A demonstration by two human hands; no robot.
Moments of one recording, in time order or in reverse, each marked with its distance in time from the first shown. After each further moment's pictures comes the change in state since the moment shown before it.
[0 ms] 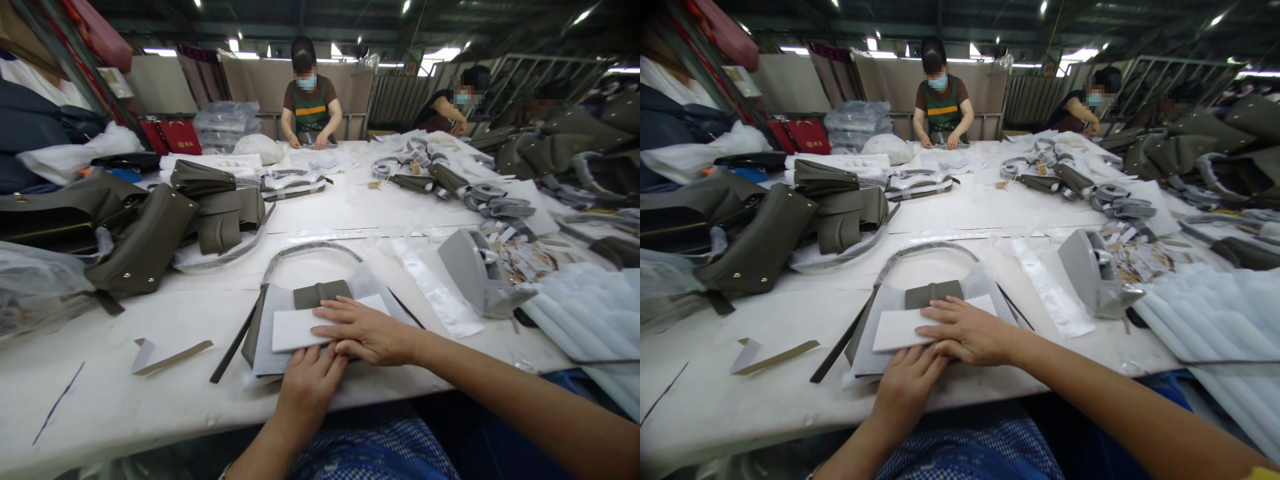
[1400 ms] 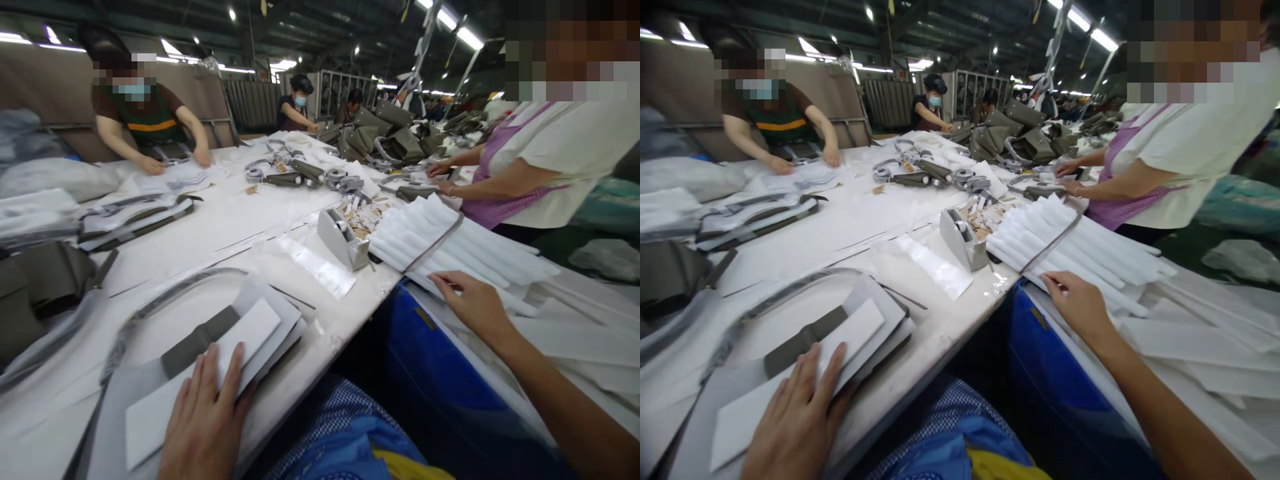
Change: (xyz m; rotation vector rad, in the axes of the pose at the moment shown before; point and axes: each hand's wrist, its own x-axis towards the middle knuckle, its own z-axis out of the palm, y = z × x) left_hand 0.016 -0.010 0.011 -0.035 -0.217 -0.049; right_hand -0.333 -0.061 0.007 -0.488 0.940 1.429
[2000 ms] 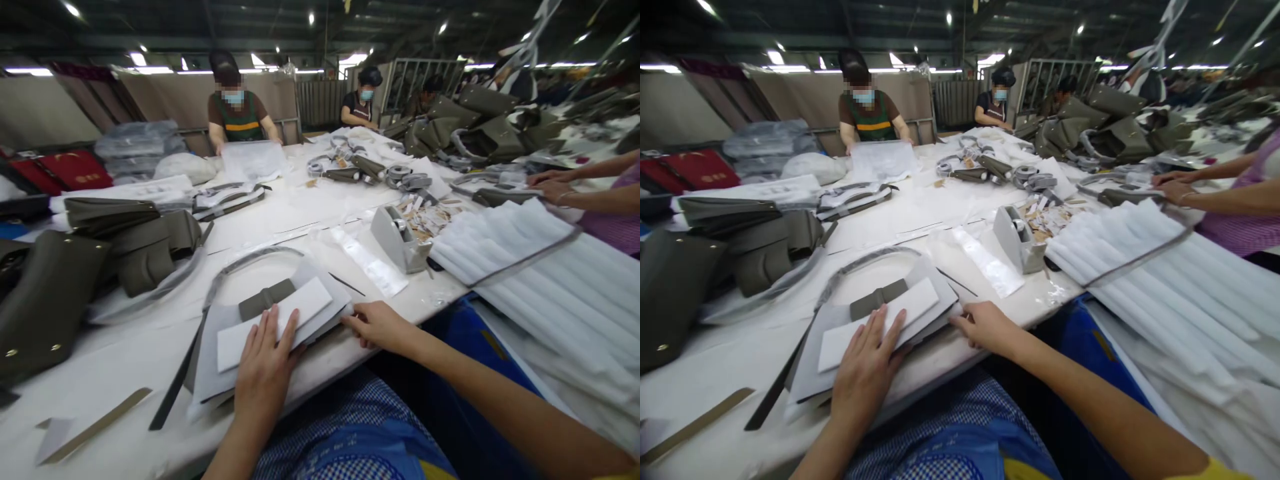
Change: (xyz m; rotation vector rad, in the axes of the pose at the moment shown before) left_hand 0.002 0.006 -0.004 0.169 0.026 -0.018; right_hand -0.022 -0.201 0.107 0.552 -1.024 -0.151
